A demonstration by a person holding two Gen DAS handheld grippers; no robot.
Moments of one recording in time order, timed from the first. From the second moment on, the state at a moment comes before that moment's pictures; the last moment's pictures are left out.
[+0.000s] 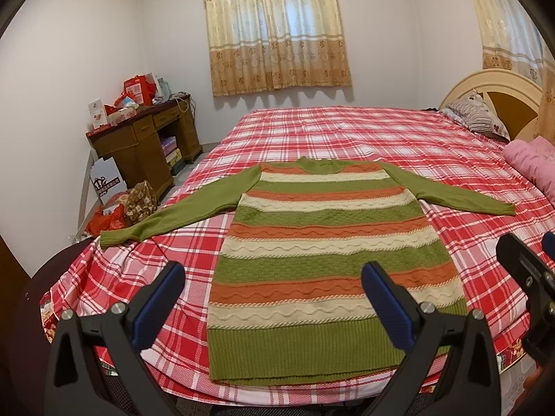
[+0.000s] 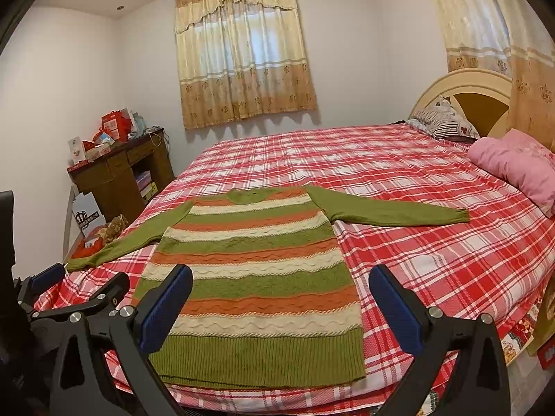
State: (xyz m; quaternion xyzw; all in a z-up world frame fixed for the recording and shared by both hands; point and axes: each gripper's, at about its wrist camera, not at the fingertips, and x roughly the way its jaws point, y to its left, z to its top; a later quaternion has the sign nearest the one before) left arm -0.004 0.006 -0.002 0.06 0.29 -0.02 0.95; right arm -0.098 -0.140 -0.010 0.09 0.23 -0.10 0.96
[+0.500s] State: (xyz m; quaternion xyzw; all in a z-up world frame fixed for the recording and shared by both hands) left arm -0.005 0.005 -0.004 0.06 0.29 -0.02 0.95; right arm -0.098 -0.138 -0.012 0.09 0.23 -0.10 0.96
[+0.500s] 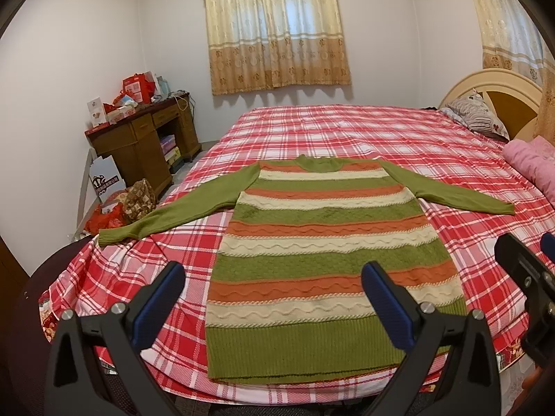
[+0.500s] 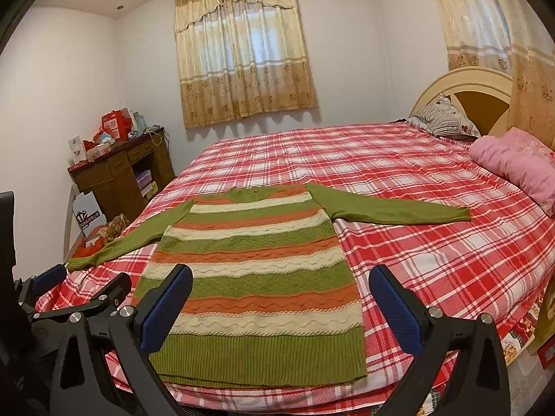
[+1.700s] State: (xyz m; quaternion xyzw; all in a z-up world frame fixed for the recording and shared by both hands) left arm 0.005 0.005 -0.015 0.05 0.31 -0.02 0.95; right arm -0.082 -0.148 -0.028 0.10 0.25 -0.11 0.96
